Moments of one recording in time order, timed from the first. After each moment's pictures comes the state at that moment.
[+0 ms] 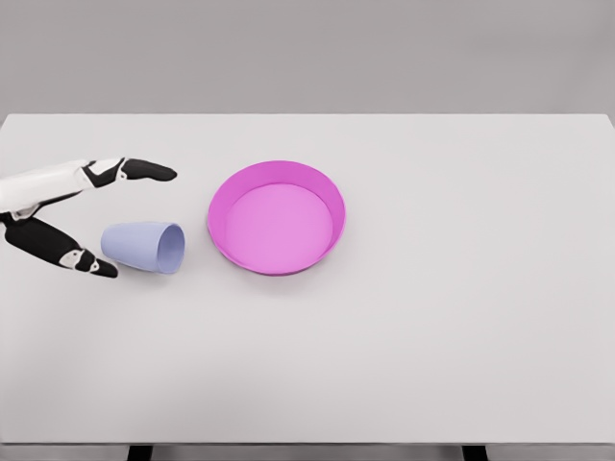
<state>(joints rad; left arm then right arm) -0.40 1.14 -0.50 -1.74 0.56 -0.61 -0.61 0.01 0.00 0.20 0.05 -0.08 -0.07 -0.06</state>
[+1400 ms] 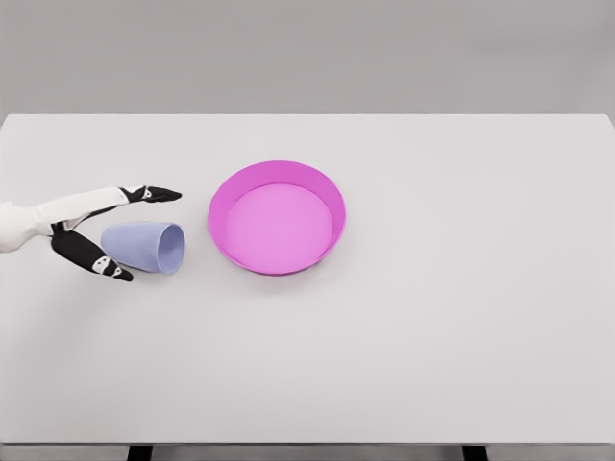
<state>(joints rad) -0.37 1.01 -0.49 -1.65 0.31 -0.20 -0.61 0.02 0.00 0.20 0.05 -0.08 -0.07 -0.05</state>
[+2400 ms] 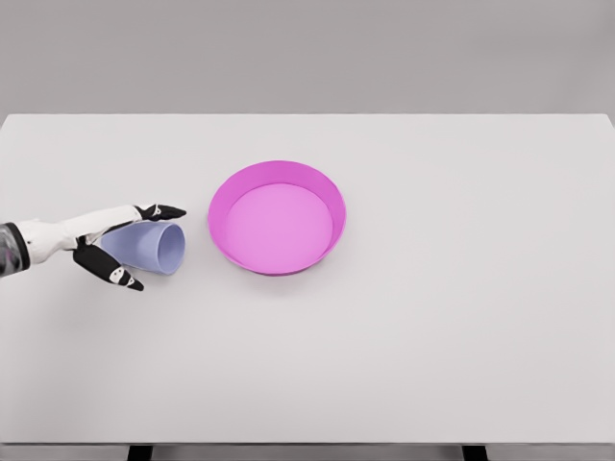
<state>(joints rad) -0.37 0.90 -0.52 -1.53 0.18 -0.13 -0.61 0.02 0.00 0.20 0.06 -0.08 -0.07 -0.05</state>
